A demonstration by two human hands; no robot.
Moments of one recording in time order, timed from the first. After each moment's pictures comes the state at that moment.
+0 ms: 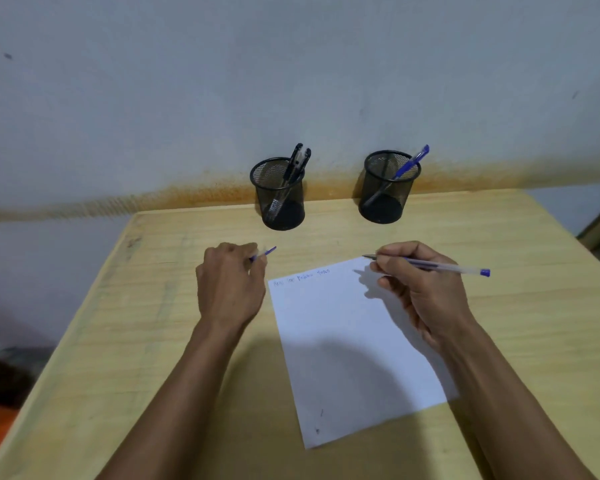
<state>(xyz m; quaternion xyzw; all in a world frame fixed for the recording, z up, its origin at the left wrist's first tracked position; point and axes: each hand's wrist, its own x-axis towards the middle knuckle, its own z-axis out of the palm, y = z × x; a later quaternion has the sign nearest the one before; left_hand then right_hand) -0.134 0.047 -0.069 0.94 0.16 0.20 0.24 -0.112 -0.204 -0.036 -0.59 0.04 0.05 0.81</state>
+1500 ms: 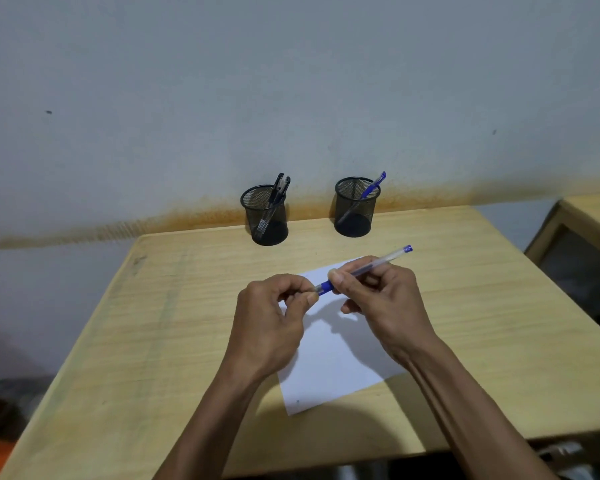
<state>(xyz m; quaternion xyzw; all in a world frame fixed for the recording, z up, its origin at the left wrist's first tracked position) -0.224 -0.041 -0.002 0.86 0.01 0.18 0.48 -0.177 -0.206 -0.004 -0.68 -0.10 0.02 0.72</state>
